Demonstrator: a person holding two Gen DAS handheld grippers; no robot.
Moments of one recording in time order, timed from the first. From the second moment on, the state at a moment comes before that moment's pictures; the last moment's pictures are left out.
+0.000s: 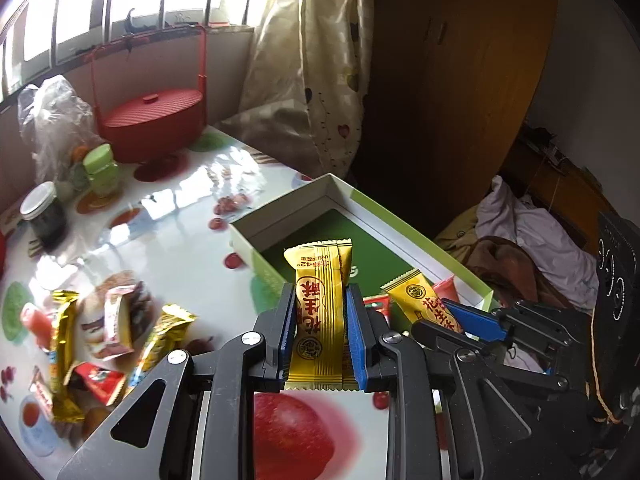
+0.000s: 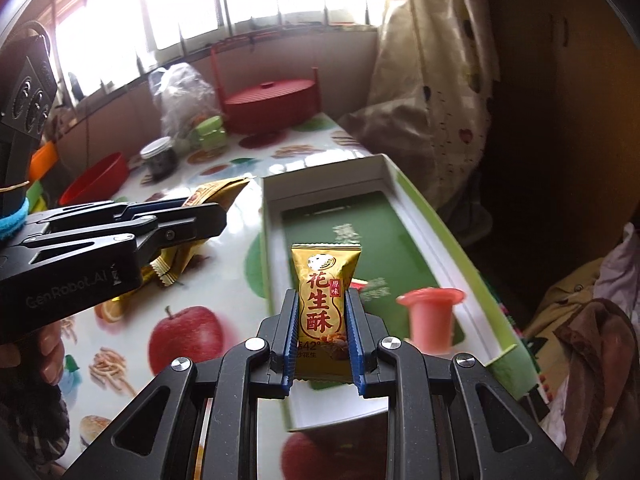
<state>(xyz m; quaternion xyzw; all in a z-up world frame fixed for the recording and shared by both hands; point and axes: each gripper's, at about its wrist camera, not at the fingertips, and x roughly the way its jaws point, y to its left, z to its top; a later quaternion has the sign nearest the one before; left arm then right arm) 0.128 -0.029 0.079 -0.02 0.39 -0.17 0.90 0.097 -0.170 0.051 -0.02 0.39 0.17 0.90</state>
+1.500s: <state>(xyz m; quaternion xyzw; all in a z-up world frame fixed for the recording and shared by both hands) 0.170 -0.075 0.030 -0.02 0.46 -0.18 0.87 0.113 -0.198 0.017 -0.01 0.43 0.12 0.89</state>
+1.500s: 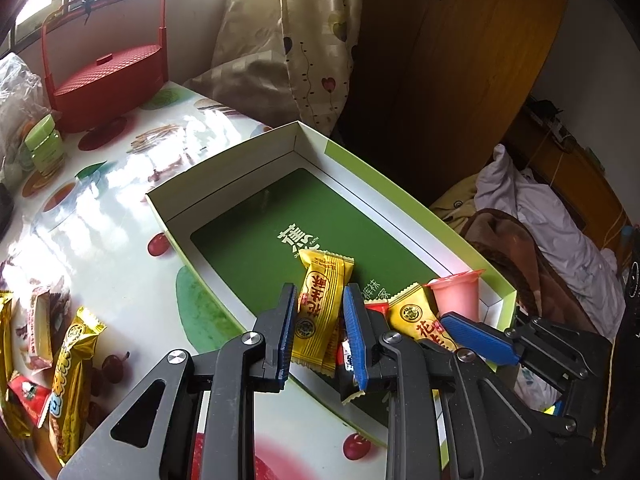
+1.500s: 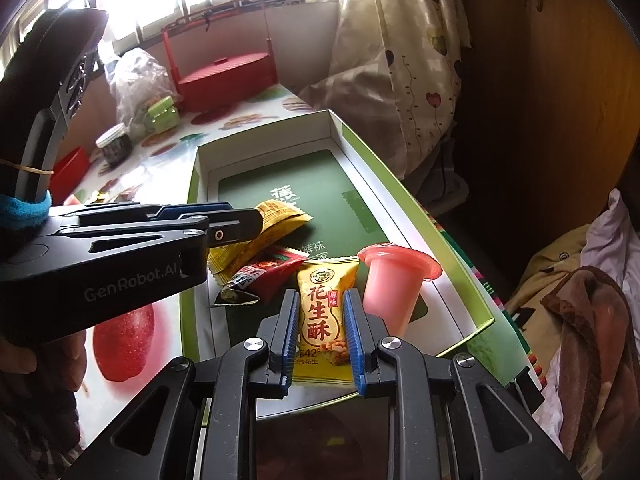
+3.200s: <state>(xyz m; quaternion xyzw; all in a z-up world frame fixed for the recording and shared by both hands) 0.092 0.032 0.069 -0.06 0.38 -0.08 0.92 0.099 -0.142 0.052 0.01 0.39 0.17 0.91</state>
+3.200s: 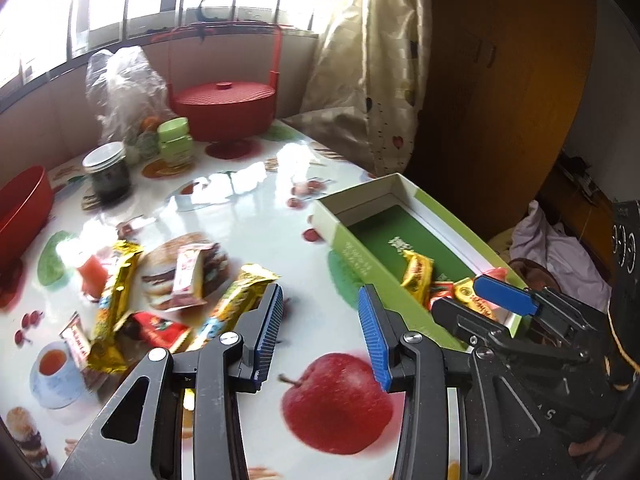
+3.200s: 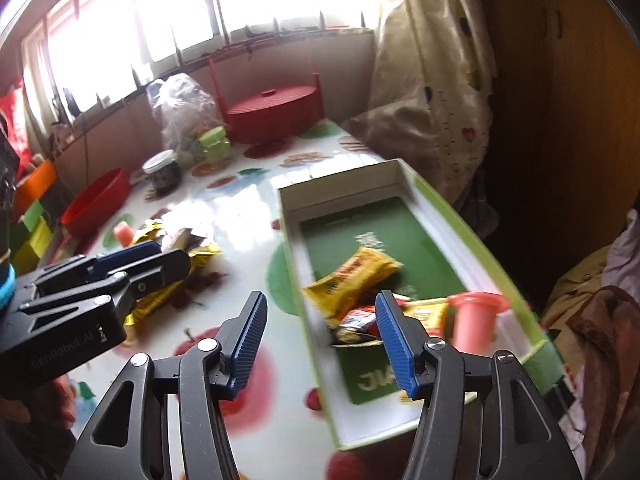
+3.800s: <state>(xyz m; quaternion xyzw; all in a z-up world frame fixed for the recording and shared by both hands) 0.061 0.128 0.047 -0.10 0.38 0.02 0.92 0.121 -0.063 0.036 -0.01 0.42 0.25 0.87</state>
